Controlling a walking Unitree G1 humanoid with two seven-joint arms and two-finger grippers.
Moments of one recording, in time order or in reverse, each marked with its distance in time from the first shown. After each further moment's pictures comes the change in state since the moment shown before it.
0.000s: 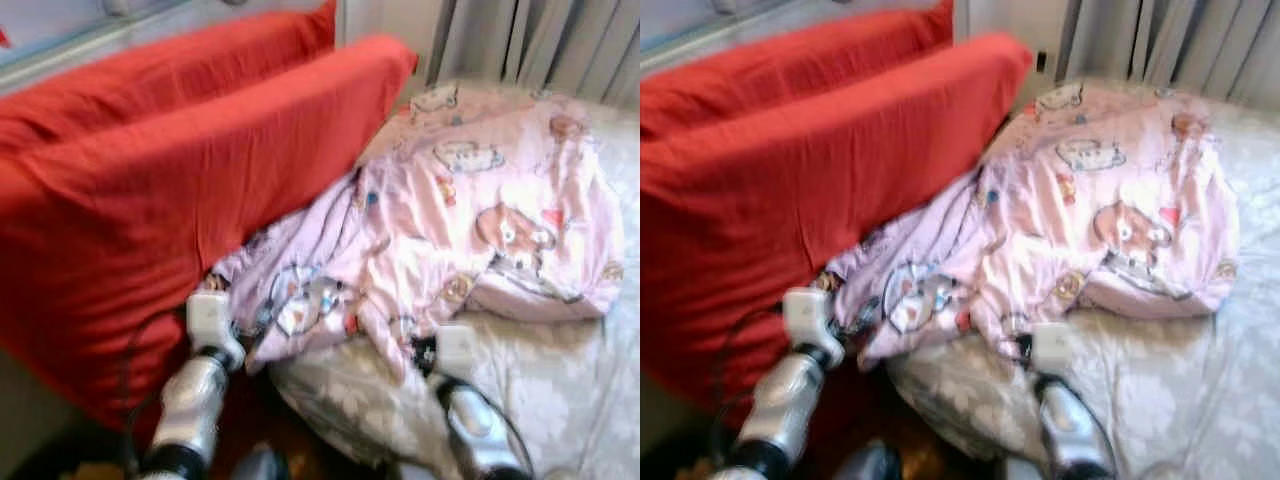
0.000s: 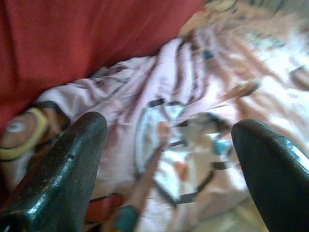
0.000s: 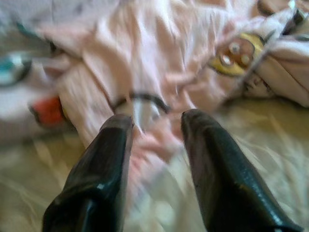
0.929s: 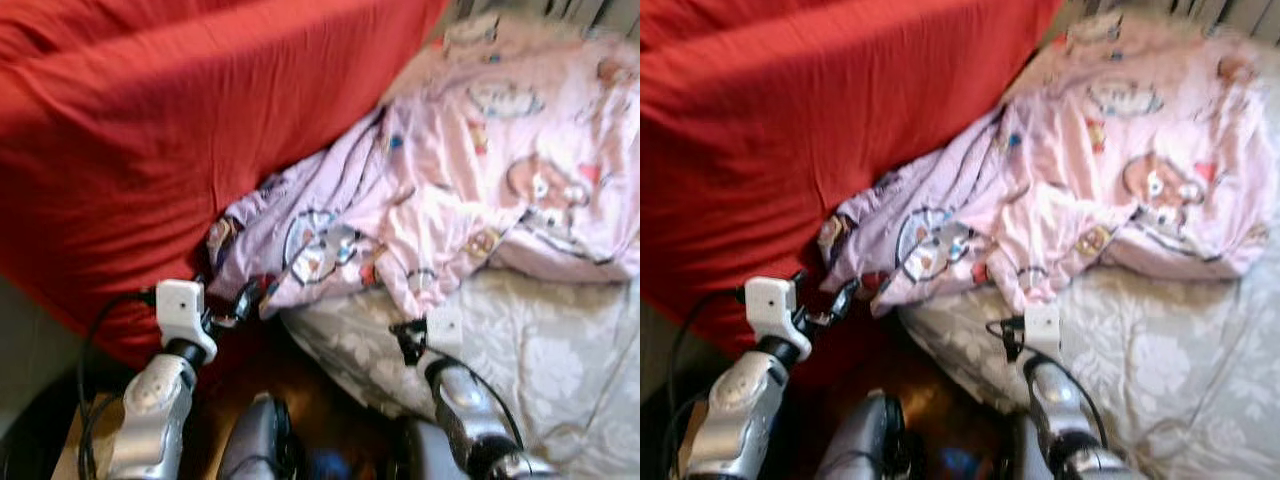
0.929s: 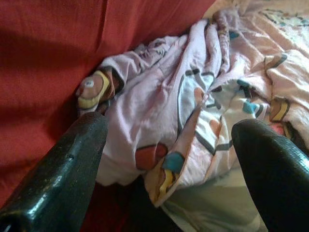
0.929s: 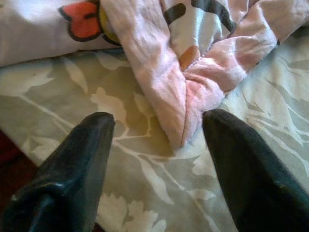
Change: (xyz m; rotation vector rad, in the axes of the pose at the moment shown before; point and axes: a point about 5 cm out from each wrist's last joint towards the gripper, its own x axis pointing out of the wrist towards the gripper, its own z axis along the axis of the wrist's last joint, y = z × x) left arm -0.035 0.015 0.054 0.103 -0.105 0.019; right arm 0.021 0.013 0.029 0.003 0.021 0.004
